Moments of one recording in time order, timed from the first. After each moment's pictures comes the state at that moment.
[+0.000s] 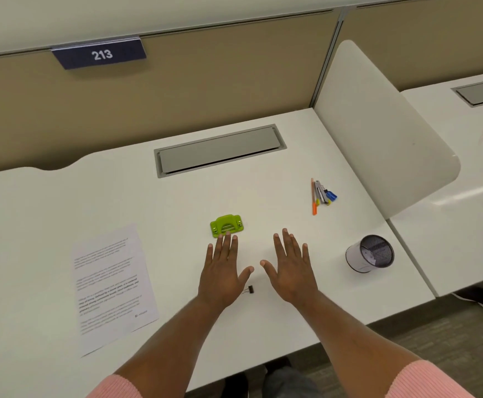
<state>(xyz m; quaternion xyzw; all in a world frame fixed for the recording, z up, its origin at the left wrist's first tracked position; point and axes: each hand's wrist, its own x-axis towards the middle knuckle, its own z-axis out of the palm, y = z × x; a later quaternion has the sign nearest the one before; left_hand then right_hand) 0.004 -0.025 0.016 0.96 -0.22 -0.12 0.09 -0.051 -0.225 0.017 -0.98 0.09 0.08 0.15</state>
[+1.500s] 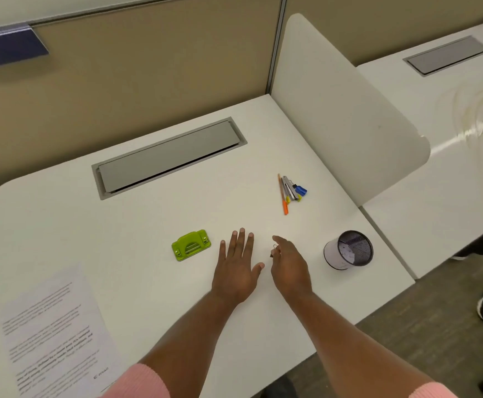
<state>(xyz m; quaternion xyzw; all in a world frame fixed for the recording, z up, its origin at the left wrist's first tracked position) 0.047 -0.135 -0.032 0.92 -0.33 -0.16 0.10 -0.025 -0.272 -0.002 -0.86 0.35 -0.02 0.36</state>
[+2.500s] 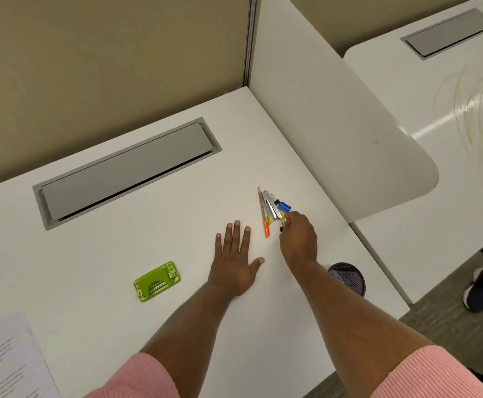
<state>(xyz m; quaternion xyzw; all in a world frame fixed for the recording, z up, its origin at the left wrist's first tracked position) 0.115 -0.232 -0.073 0.91 -0.36 -0.19 0.07 0.081 -0.407 -0.015 -0.85 0.44 -0.03 0.29</state>
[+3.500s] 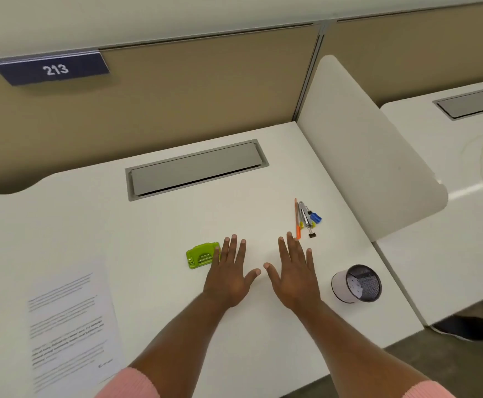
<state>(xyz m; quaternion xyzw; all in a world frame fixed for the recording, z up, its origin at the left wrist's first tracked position) 0.074 -0.114 0.004 0.94 -0.27 -0.18 0.09 -0.002 -0.297 0.013 -0.98 0.14 0.03 0.15</state>
